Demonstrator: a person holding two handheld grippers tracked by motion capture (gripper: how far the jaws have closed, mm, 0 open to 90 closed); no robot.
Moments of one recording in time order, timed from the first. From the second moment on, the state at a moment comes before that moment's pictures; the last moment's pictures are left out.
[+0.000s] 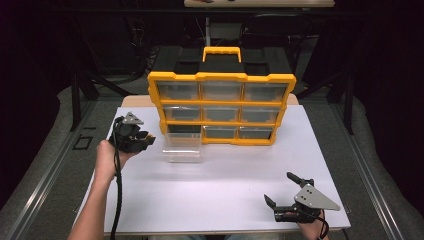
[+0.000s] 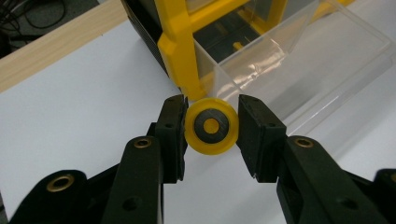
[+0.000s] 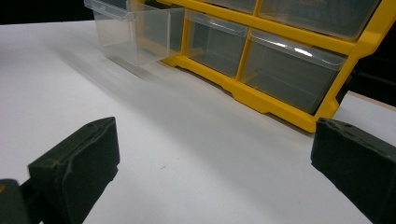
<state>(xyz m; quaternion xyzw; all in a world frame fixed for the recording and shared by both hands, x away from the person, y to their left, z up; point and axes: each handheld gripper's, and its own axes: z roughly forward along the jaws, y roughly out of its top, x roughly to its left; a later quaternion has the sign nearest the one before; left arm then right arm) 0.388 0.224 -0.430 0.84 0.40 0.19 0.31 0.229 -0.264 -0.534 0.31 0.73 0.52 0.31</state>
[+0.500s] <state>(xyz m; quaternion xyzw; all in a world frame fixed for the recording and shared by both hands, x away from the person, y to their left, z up) 0.390 0.213 -0.419 0.84 0.38 0.20 0.33 0.230 -0.264 -0.534 0.32 0.73 0.52 0.31</state>
